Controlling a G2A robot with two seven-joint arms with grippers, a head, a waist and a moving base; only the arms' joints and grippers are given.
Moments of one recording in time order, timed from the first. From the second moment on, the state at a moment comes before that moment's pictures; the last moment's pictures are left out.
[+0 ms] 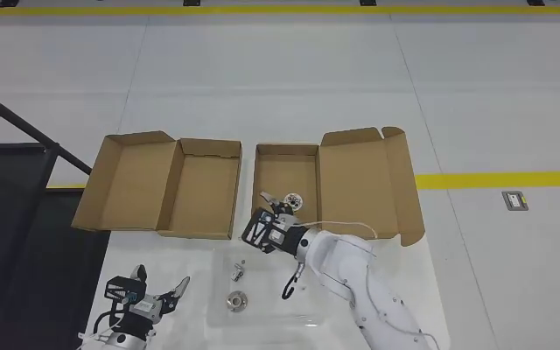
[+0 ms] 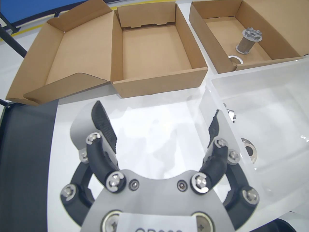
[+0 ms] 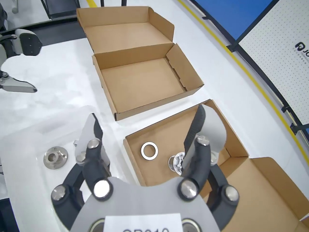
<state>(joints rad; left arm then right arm) 1.77 -1.15 -1.66 -1.82 1.29 -0.14 0.12 -0.93 -1.51 1.07 -1.61 -1.66 -0.55 0.37</state>
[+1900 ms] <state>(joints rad) 1.50 -1.10 -1.50 -1.98 1.75 -0.70 -0.25 -1.39 -1.36 1.42 -2.04 -1.98 -0.93 -0.17</state>
